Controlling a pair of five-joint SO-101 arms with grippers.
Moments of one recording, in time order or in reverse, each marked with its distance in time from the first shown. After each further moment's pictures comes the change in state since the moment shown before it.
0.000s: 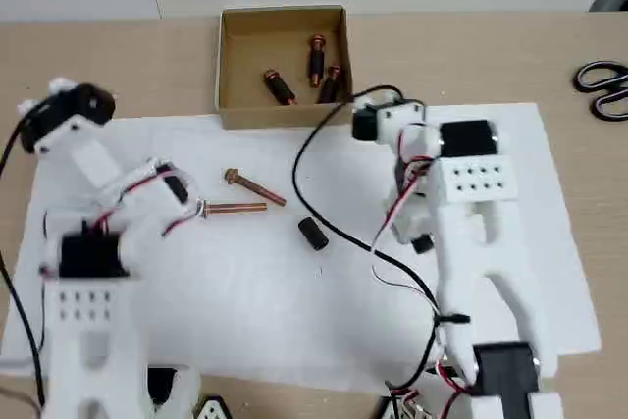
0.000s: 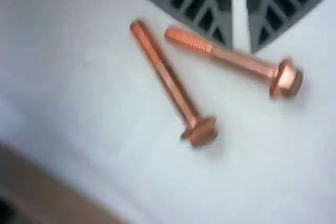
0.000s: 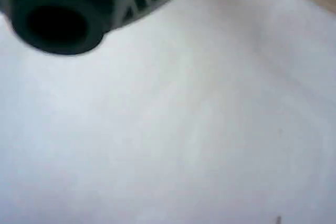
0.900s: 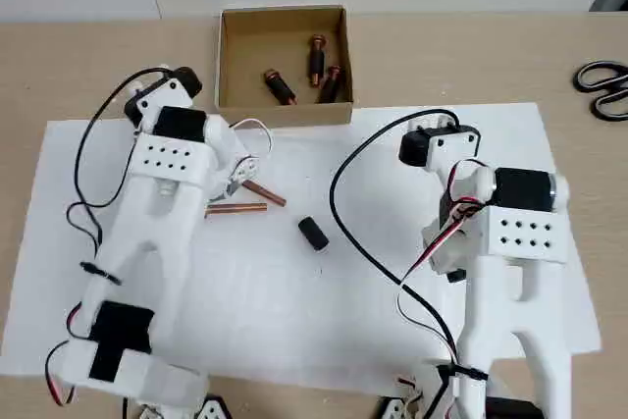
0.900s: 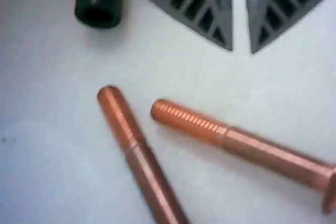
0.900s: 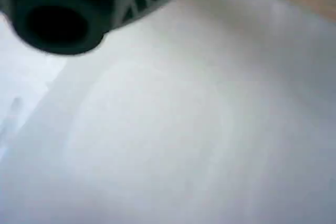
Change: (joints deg) left arm 10.4 43.3 -25.3 9.1 11.8; right arm 10.5 -15.0 12.5 -0.2 3.6
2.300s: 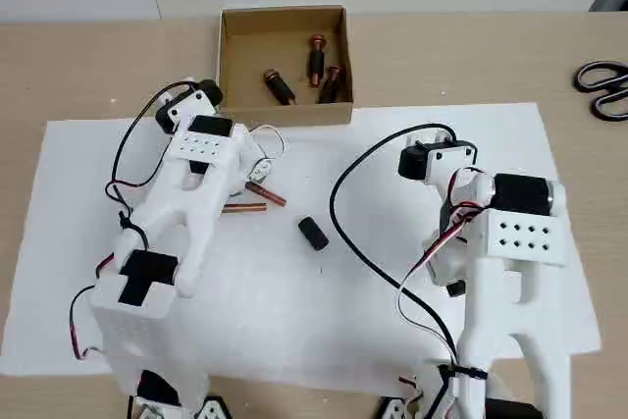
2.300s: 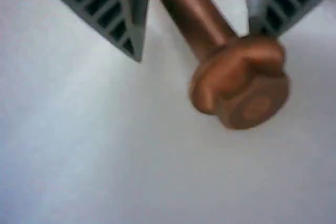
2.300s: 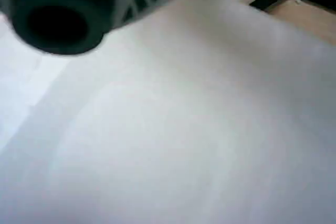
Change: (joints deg) left arm 0.1 18.5 -1.3 -17.8 0.2; right arm 0.6 -0.4 4.5 0.0 1.8
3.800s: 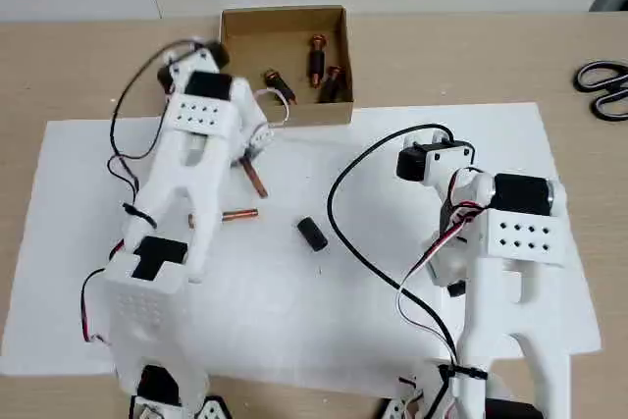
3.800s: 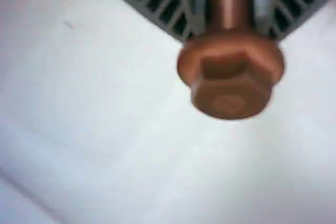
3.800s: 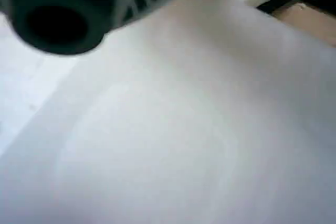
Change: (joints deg) left arm 0.2 8.1 -31.1 22.9 -4.3; right arm 0.0 0.0 -0.3 0.0 1.5
